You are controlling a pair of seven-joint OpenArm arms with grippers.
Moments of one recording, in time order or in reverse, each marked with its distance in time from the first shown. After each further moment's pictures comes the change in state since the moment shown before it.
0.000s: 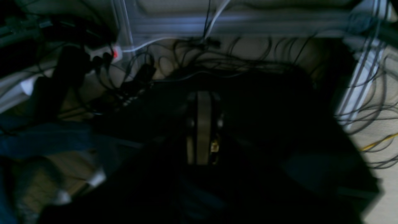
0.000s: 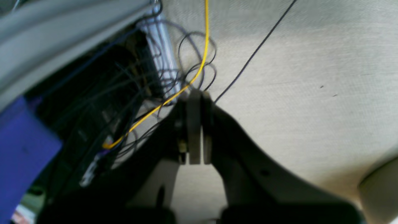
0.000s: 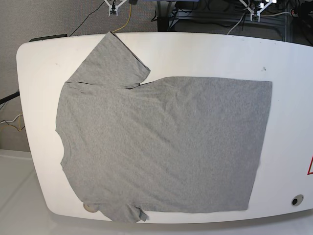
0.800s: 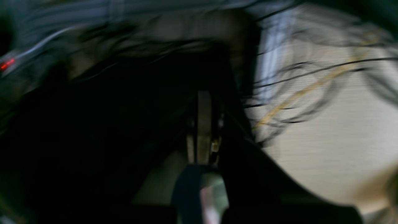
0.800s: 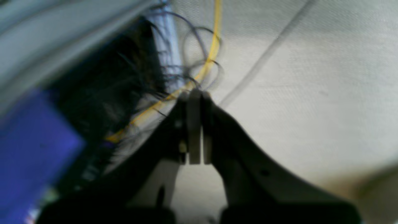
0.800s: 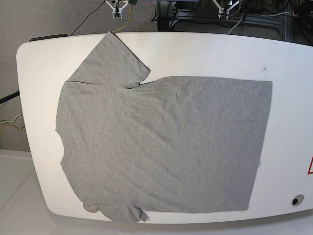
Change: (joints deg) left arm -3.0 6.3 1.0 -4.8 2.1 -2.4 -0.5; right arm -0.4 -0.1 -3.8 1.8 2.3 1.0 -0.8
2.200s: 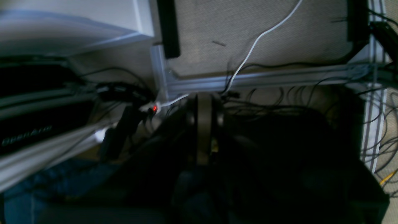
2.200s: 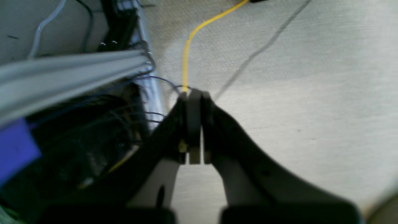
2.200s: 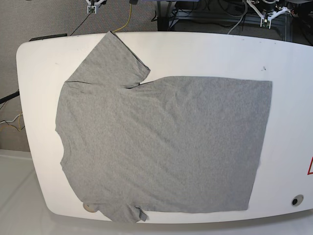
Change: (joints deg) left arm 23.5 -5.2 2.1 49.5 -10.3 0.8 7.6; right arm -21.3 1.7 0.1 35.3 8.5 8.1 3.0
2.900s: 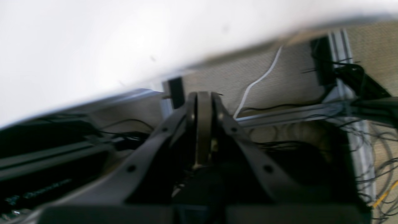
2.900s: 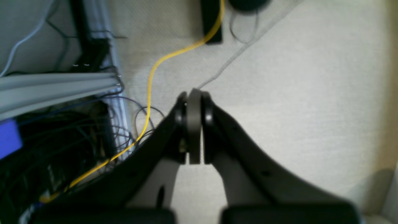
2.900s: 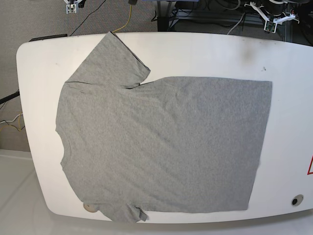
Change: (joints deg) left arm 12.8 -2.4 2.9 27.2 -7.0 -2.4 1.5; right arm -16.9 2.5 0.2 33.5 6.0 0.9 -10.0
